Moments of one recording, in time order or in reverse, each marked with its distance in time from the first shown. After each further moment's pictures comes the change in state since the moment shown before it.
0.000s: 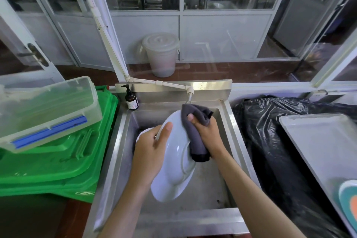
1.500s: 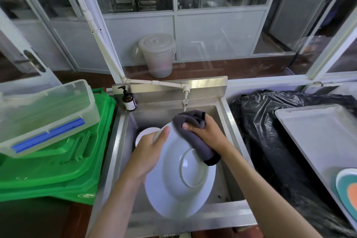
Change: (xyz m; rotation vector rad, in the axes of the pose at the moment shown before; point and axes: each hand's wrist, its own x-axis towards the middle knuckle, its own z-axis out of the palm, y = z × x) left_hand -0.001 -0.002 -0.003 -0.091 -0.305 -0.335; right_hand -0.011 -0.014 -0.030 -0.197 -0.260 -0.119
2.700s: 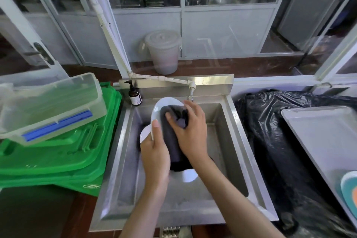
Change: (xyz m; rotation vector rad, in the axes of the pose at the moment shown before) left_hand -0.020 0.000 0.040 -0.355 0.582 -0.059; right_hand -0.014 -0.040 0.088 -0.274 0.430 -0.022
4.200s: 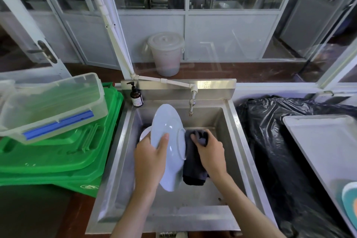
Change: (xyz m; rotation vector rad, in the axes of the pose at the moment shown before) left_hand 0.020 -0.015 -0.026 0.317 -0.073 0.260; right_hand -0.019 0.068 -0.033 -0.057 -0.152 0.418
